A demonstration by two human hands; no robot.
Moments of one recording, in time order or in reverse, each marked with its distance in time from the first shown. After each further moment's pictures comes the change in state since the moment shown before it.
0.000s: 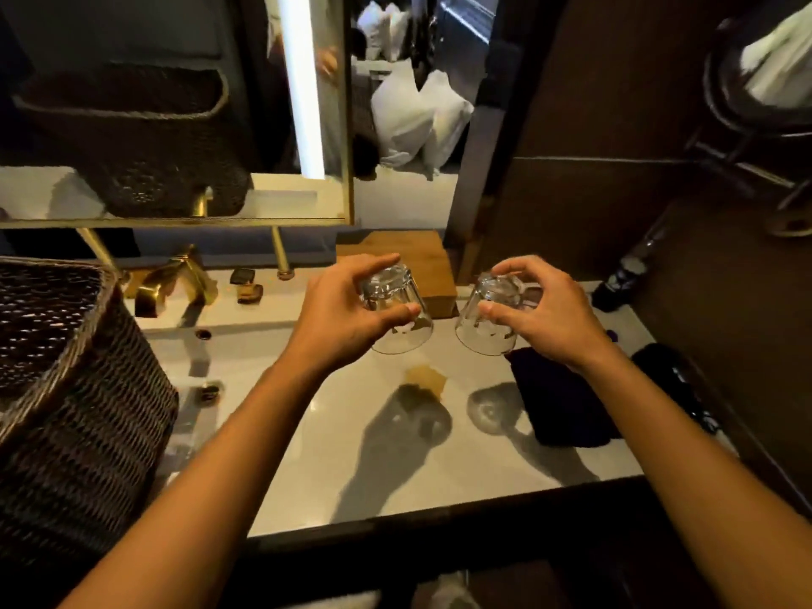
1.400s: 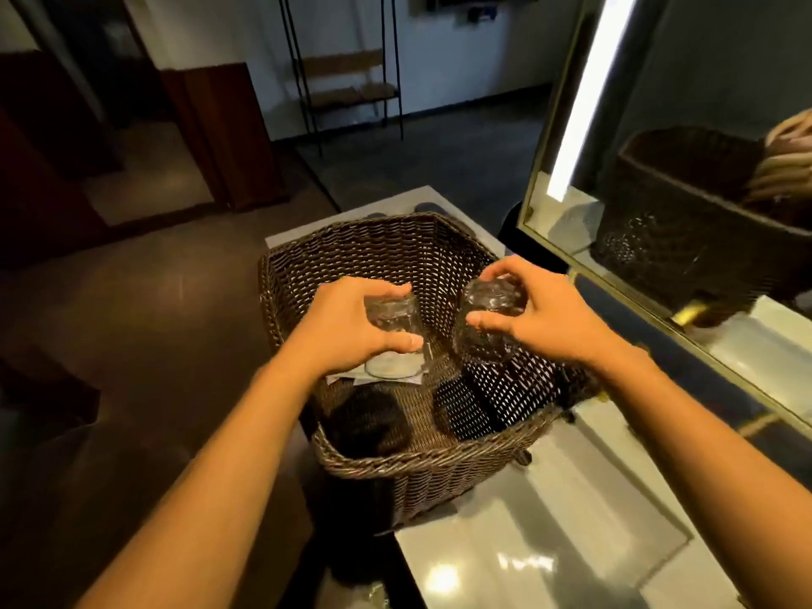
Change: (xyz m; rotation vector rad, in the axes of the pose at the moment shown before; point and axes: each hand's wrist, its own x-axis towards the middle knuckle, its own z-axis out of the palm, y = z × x) left_hand -0.155 -0.112 -0.331 0.426 0.697 -0.811; right_hand 0.136 -0.346 0.403 0.114 -0.946 -0.965
